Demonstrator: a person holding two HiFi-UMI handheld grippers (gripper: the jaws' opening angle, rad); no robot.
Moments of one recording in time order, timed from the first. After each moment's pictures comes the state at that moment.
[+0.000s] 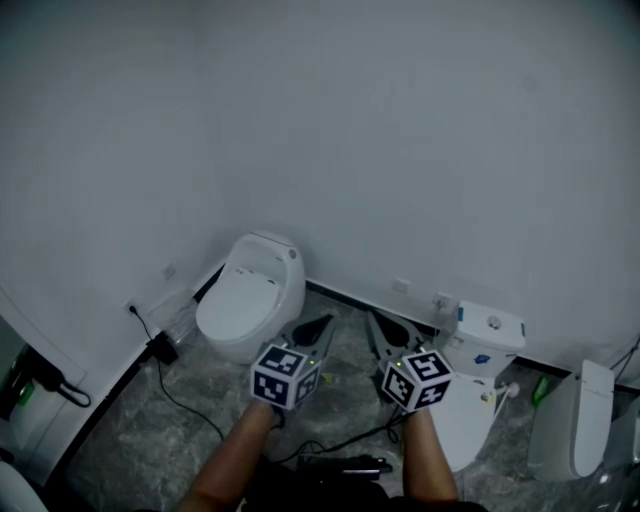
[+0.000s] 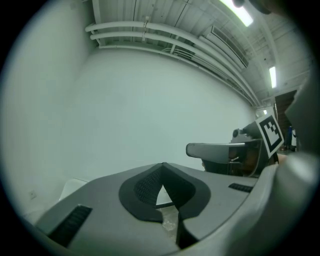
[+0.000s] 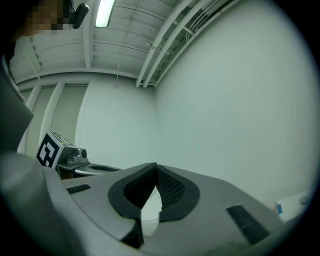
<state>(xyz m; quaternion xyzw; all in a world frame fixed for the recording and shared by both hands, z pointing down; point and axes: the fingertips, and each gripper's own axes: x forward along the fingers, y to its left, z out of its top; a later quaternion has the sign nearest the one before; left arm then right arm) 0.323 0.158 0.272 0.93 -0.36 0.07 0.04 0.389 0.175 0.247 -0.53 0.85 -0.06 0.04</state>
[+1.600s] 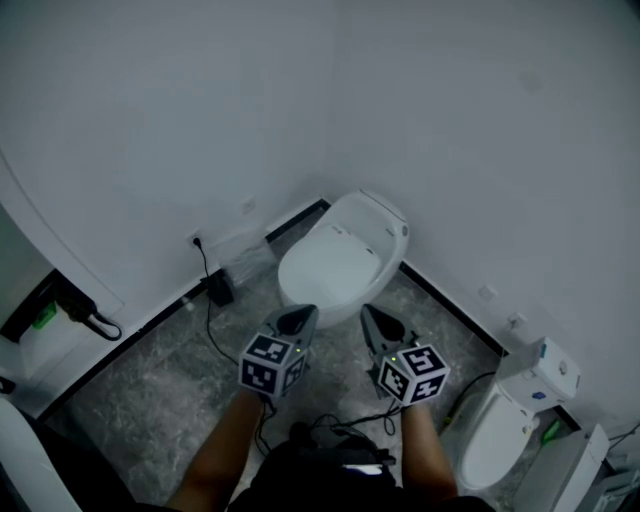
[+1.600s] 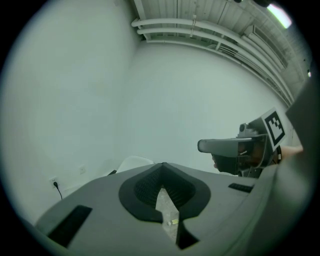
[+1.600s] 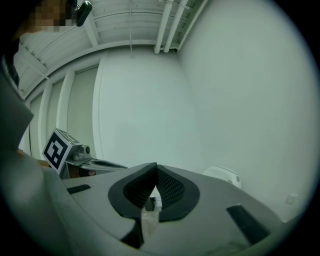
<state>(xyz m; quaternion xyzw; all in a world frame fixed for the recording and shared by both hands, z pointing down) -0.033 0.078 0.353 0.85 -0.50 0.09 0.14 0.058 0.076 0.318 -0.39 0.91 -0.11 -0.07</state>
